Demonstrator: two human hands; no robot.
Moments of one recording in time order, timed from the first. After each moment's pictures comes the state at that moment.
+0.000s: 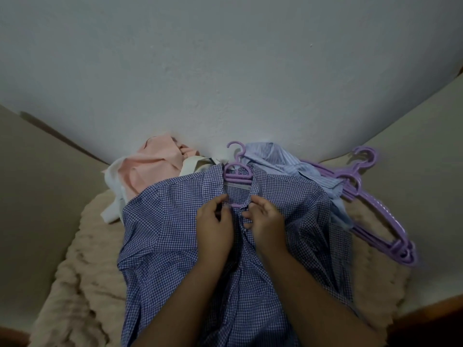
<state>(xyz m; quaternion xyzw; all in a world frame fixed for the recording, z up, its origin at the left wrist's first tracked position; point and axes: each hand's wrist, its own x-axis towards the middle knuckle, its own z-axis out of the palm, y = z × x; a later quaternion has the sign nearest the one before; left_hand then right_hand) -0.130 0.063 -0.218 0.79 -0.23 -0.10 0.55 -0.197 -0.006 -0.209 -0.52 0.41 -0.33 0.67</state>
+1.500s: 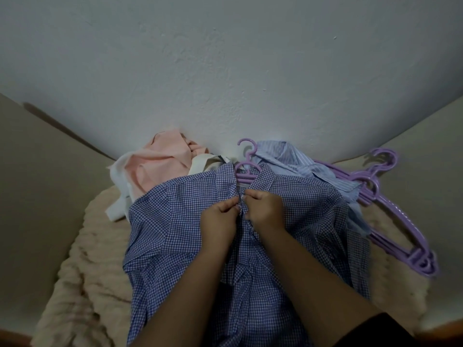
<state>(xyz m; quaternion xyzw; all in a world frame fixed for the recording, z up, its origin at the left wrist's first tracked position) -0.106 0.056 -0.212 0.75 -0.13 -0.23 0.61 -0.149 -0.030 -0.216 -0.67 0.45 -0.24 0.54</state>
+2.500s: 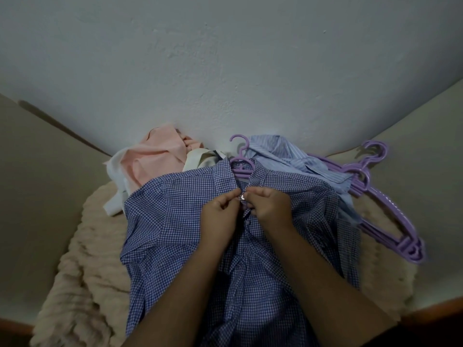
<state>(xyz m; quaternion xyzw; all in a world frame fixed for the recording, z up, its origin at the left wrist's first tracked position) -0.121 0.060 -0.210 0.70 -0.16 -0.25 0.65 -0.183 -0.023 -0.199 -0.60 0.42 -0.28 0.62</state>
